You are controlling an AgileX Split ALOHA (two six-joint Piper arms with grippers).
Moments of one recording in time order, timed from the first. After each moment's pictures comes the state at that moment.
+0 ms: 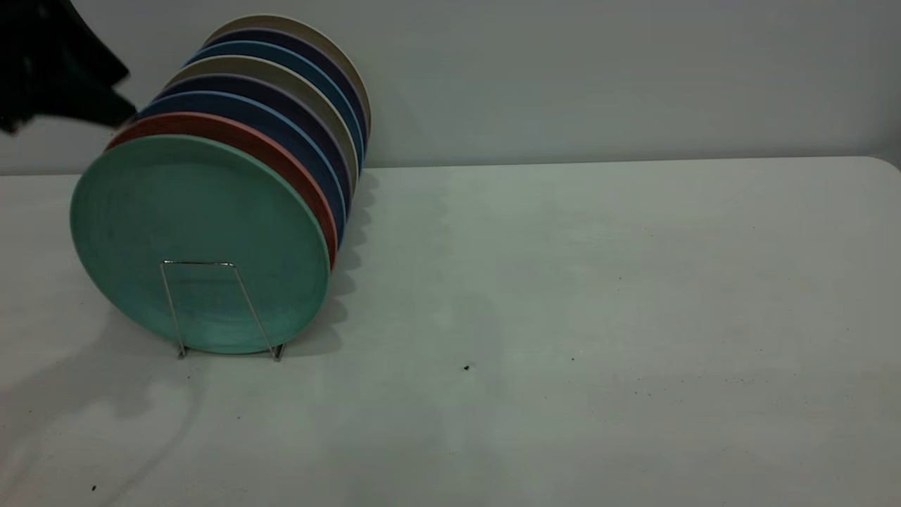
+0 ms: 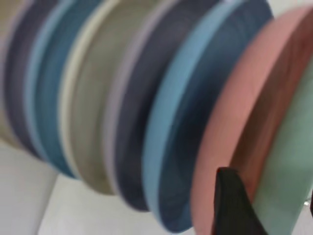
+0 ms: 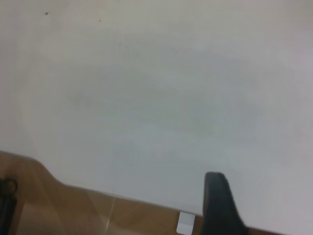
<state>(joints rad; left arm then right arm) 0.07 1.68 -1.09 -0.80 0.46 1.89 0.00 0.12 -0.51 0.15 1.21 -0.24</state>
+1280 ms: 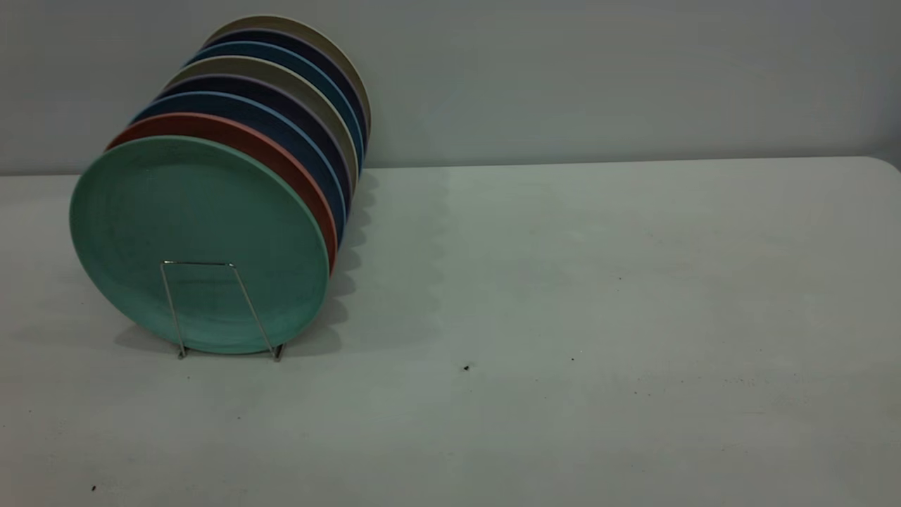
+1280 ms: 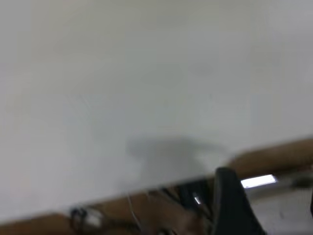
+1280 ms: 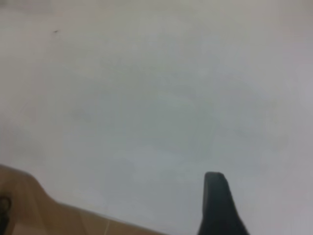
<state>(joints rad) 0.08 0.69 -0.78 -0.07 1.16 0.28 0.21 0.05 -0.48 0.02 1.14 -0.11</state>
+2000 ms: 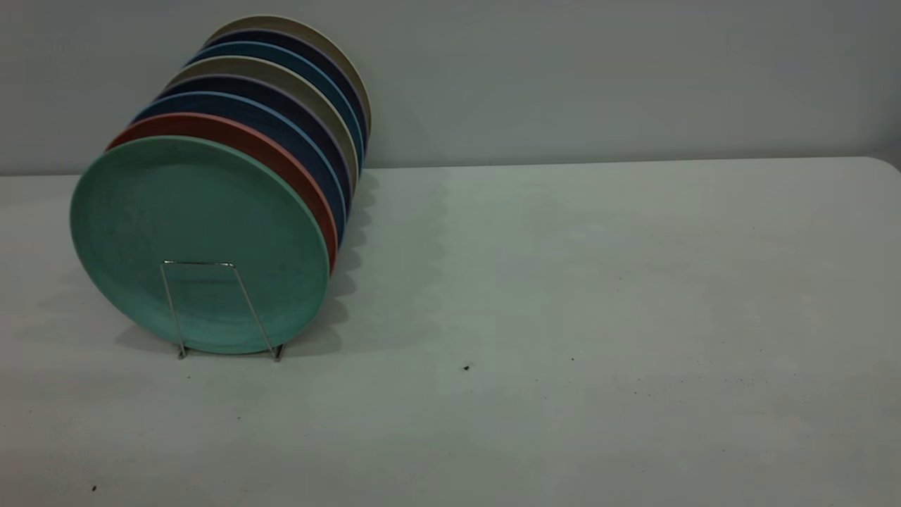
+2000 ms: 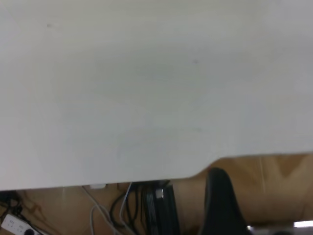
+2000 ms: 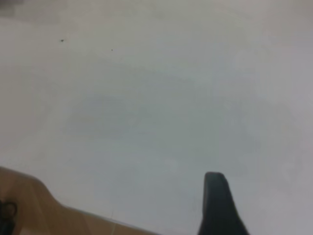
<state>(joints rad) 0.08 0.24 -0.49 -0.07 1.12 0.07 0.21 0.04 -0.48 0.04 1.14 -0.10</state>
